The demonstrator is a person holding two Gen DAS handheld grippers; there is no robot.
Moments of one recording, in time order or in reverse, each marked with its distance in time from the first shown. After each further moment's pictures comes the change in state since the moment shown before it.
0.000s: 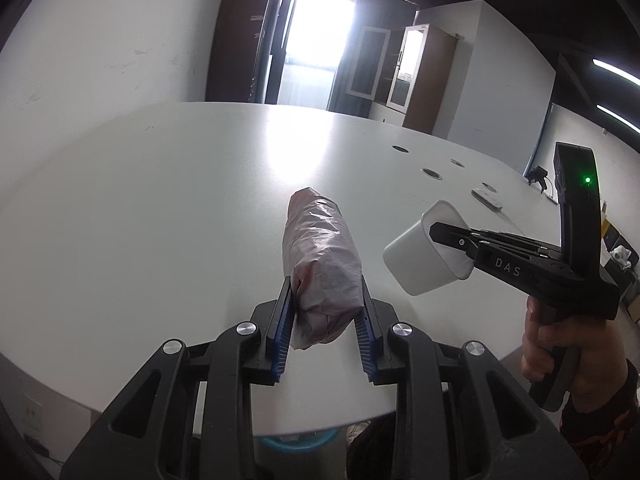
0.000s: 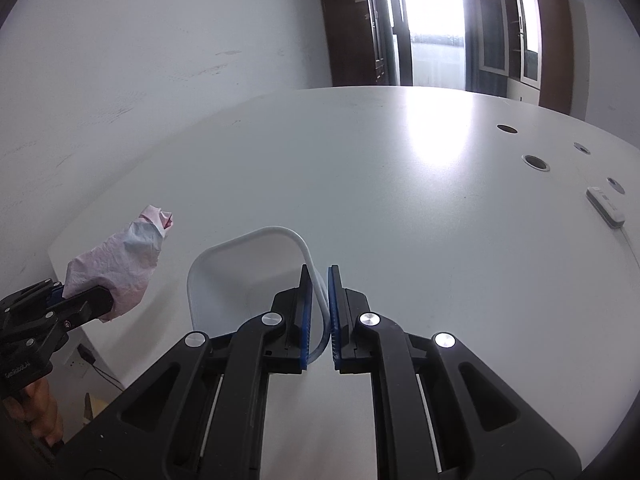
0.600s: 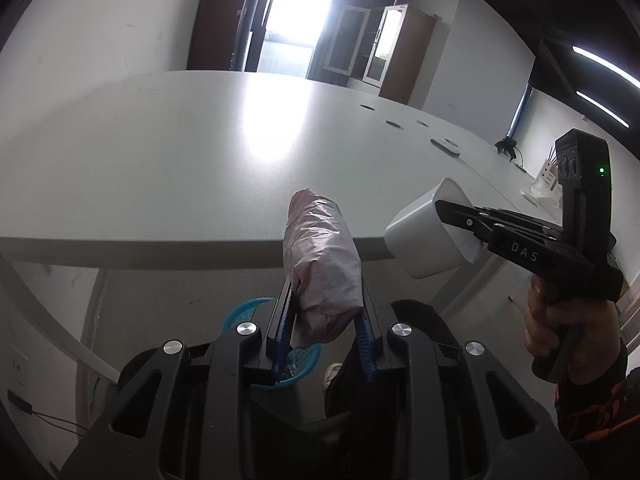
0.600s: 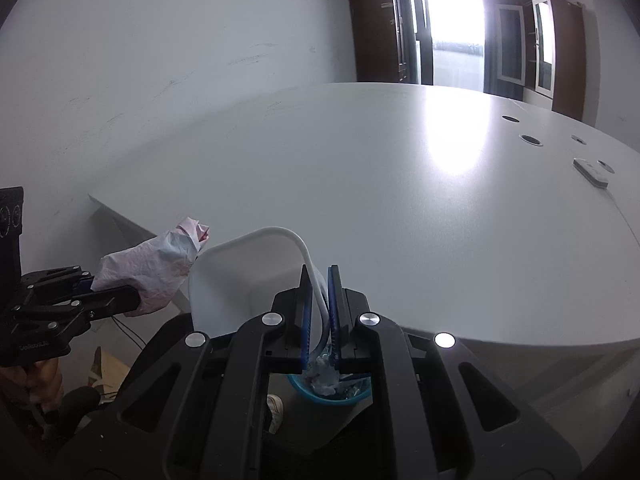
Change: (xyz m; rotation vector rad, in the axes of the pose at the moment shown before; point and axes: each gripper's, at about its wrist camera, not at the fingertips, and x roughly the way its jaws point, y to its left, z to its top) left arm -0.060 -0.008 -0.108 0.001 0.104 -0.089; right arm -0.093 0.039 -0.113 -0.068 0.003 0.054
